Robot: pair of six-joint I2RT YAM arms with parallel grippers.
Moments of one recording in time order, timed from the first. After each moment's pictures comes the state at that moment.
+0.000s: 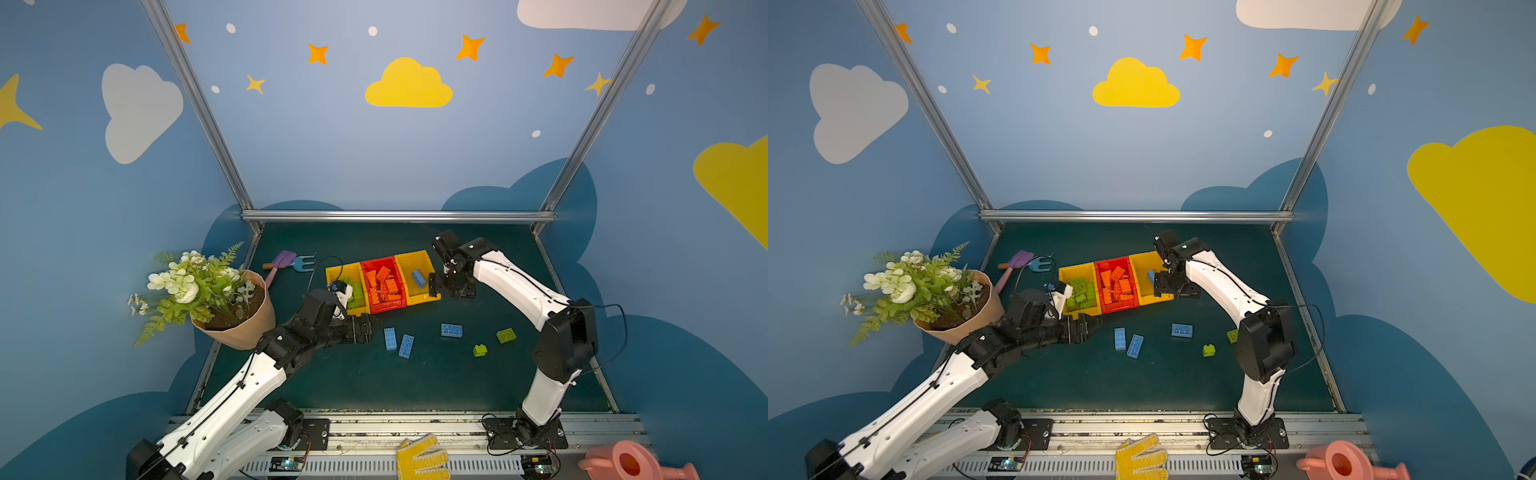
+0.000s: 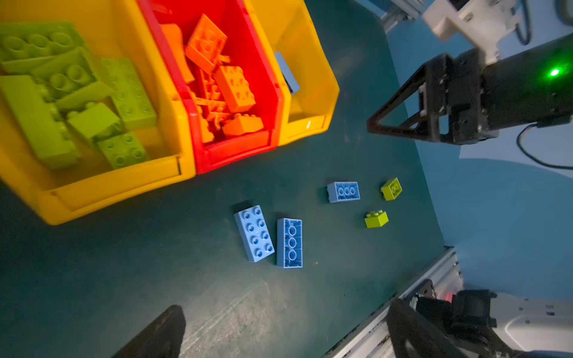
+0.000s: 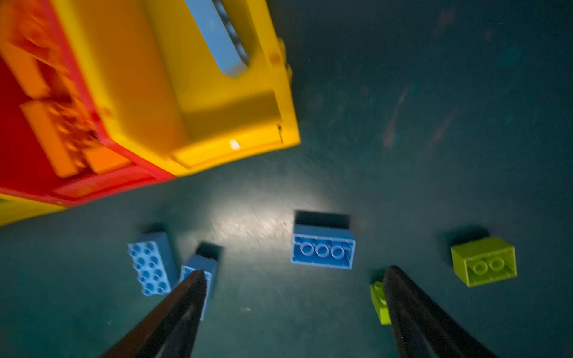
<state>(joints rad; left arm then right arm) -0.58 0.92 0.77 -0.56 0.24 -0.59 0.59 1.78 1.56 -1.16 0.08 0.55</state>
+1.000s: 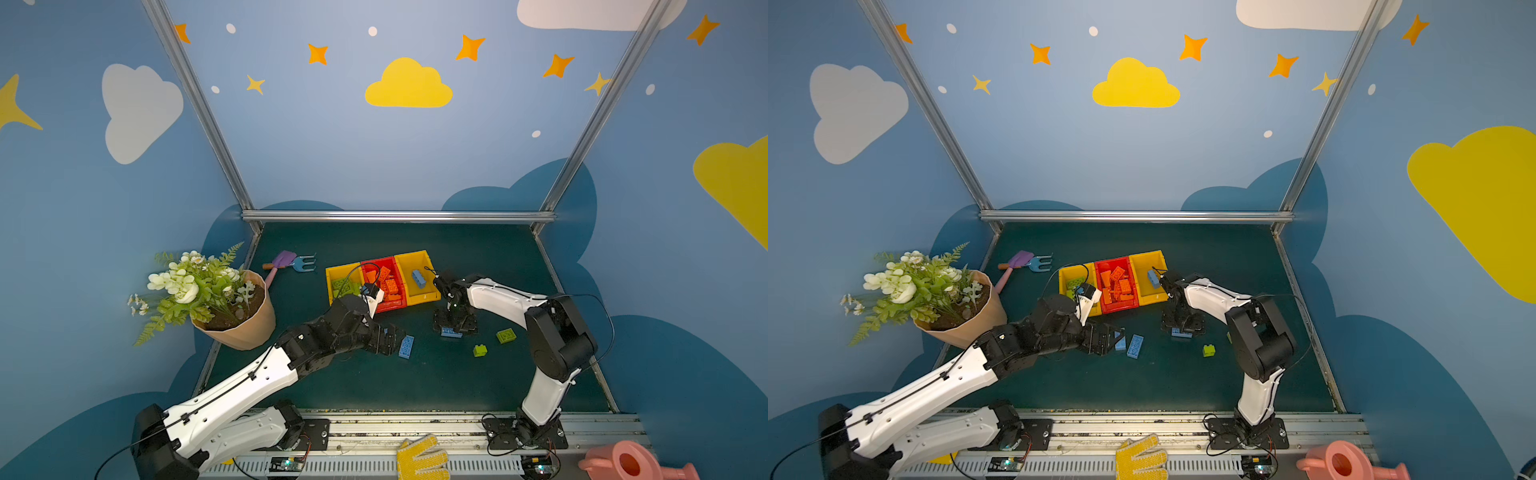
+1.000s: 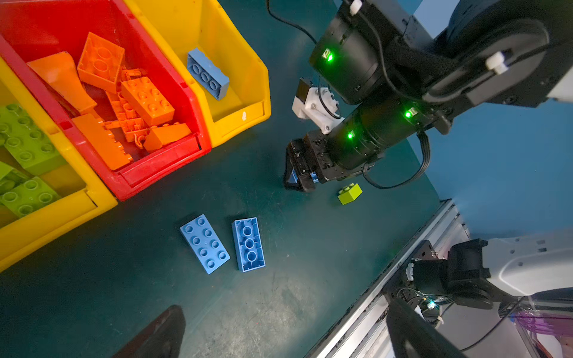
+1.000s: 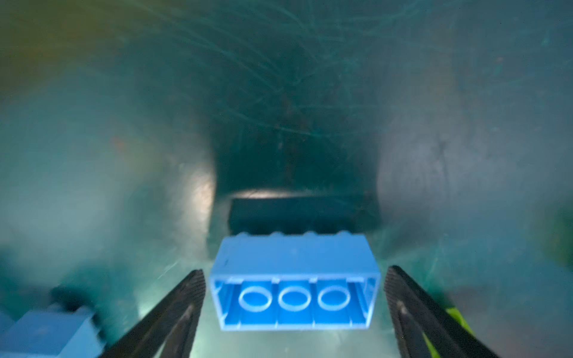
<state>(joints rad) -0.83 1.00 0.85 -0.52 0.09 -0.55 0.58 1.82 1.17 -0.91 0.02 0.65</state>
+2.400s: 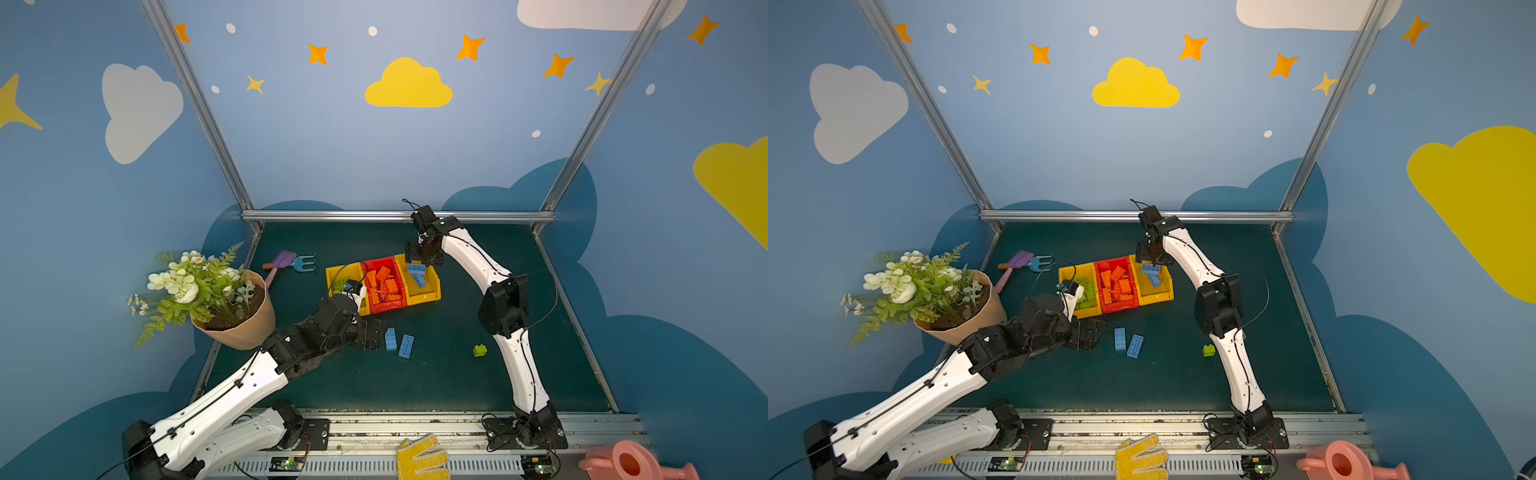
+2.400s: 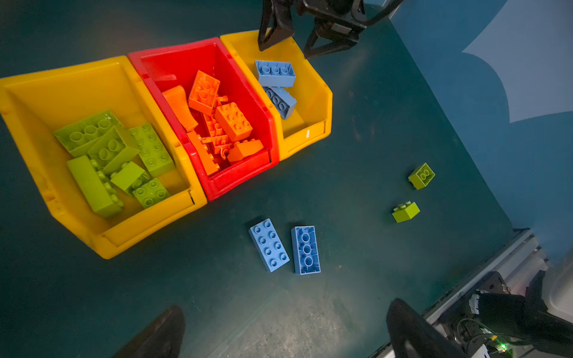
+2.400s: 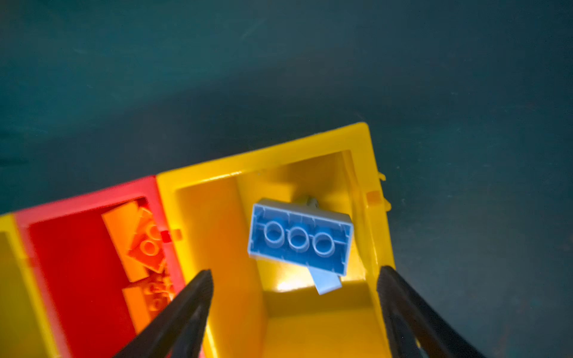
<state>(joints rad) -0.77 0.93 0.87 -0.65 -0.08 -0.50 0.54 2.39 2.36 -1.14 0.00 0.51</state>
